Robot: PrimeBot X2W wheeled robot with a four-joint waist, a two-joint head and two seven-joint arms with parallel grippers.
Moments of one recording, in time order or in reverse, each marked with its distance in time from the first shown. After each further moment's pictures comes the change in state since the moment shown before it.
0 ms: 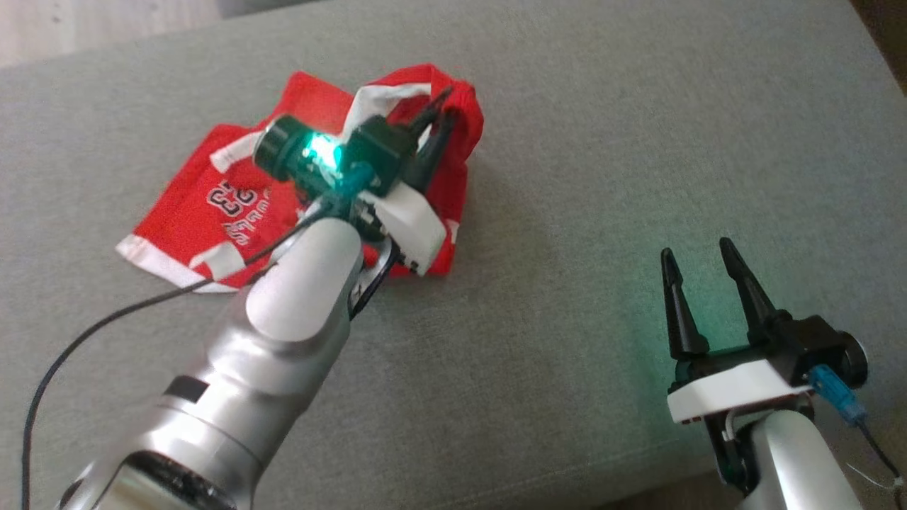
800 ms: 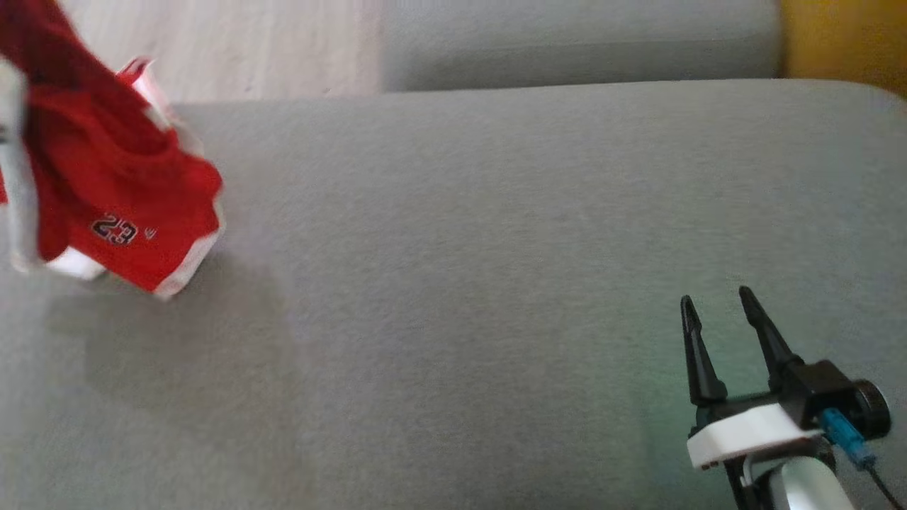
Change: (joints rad) left arm -0.128 0.572 0.311 -0.066 0.134 -0.042 0.172; right arm 0.106 0.000 -0.053 -0.033 -0.065 0.000 0.012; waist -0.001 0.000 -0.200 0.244
